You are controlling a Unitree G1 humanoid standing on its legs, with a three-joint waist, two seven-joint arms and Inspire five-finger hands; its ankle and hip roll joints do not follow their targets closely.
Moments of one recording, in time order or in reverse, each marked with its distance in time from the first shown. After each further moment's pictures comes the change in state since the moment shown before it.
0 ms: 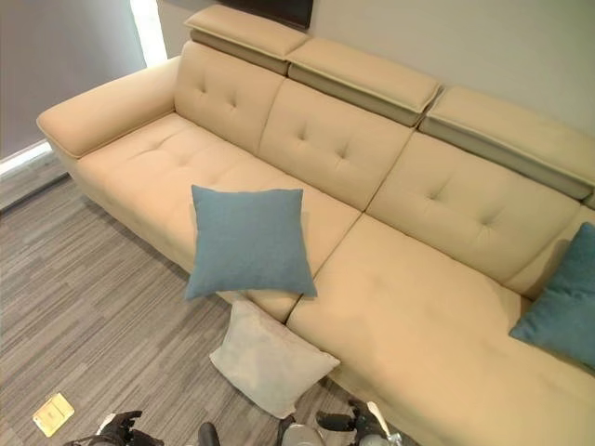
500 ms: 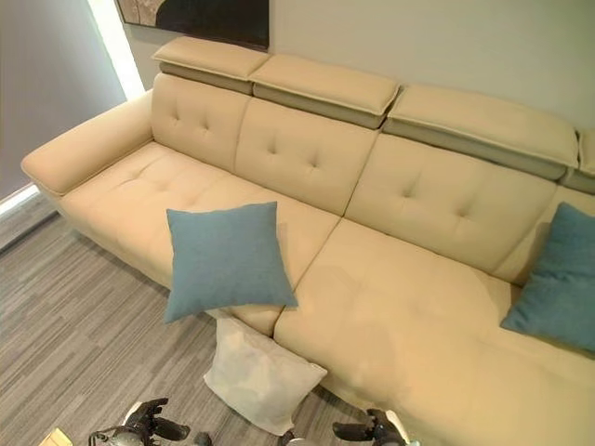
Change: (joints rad) left arm -0.011 -0.058 -0.033 -0.020 -0.004 -0.012 -0.002; right arm -0.021 -0.069 0.020 0.004 0.006 0.002 -0.016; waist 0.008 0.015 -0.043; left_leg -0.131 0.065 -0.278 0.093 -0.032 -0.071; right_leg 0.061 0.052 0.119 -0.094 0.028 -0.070
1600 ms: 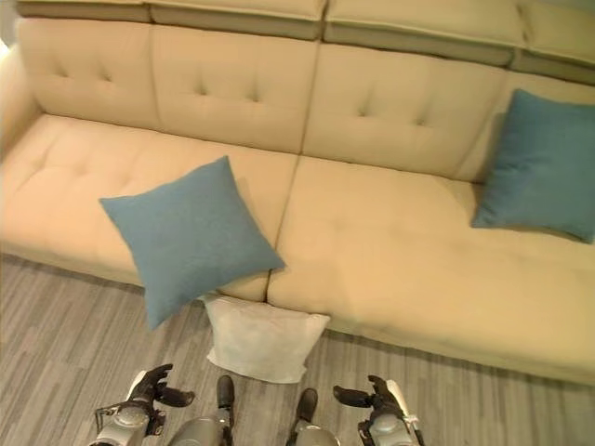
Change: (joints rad) left arm -0.068 -0.003 -0.042 -0.122 -0.039 -0.025 0.030; right arm -0.050 -0.015 -0.061 -0.044 0.037 -0.003 -0.055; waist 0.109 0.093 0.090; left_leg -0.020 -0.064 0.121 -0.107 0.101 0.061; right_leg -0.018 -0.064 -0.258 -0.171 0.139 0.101
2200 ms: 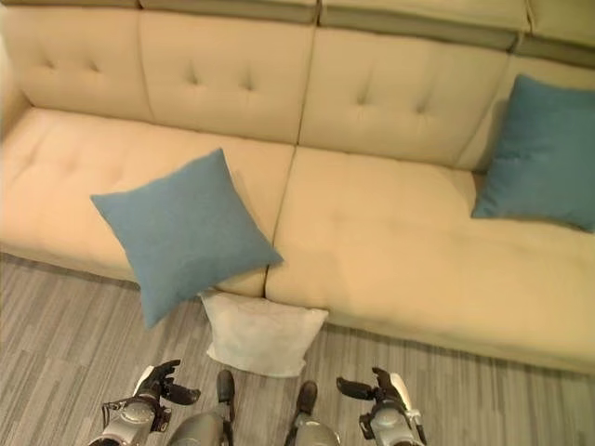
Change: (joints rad) left arm -0.047 0.019 0.018 0.006 -0.065 -0.003 0.018; right arm -0.094 0.006 0.001 -0.015 0.046 -0.019 -0.020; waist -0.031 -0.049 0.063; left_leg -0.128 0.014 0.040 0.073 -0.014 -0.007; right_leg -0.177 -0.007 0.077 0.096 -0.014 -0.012
